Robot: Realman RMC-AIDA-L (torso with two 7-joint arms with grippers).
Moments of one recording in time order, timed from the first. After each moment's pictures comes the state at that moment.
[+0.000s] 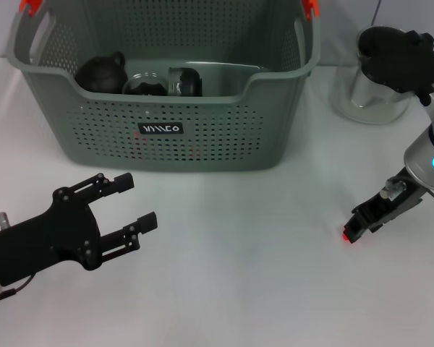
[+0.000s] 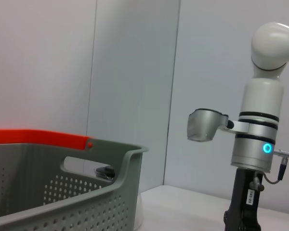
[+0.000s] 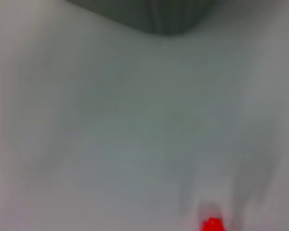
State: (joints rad) left arm -0.31 -2.15 0.42 0.59 1.95 1.78 -0.94; right arm 0.84 2.10 -1.24 -0.90 -2.77 -1.51 2.77
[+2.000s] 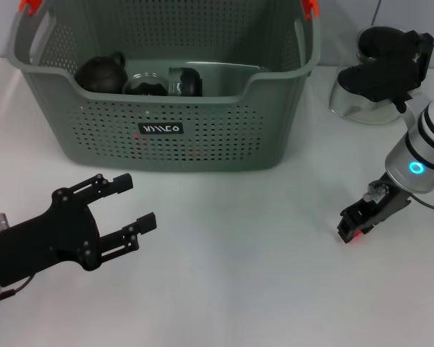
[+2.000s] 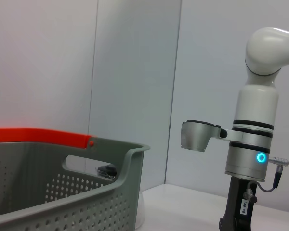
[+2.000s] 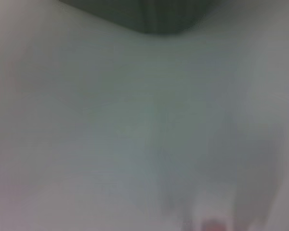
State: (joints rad) left arm -0.30 -2.15 0.42 0.59 1.95 1.77 -0.94; right arm 0.91 2.10 -1.31 -0.77 -2.78 -1.41 2.83
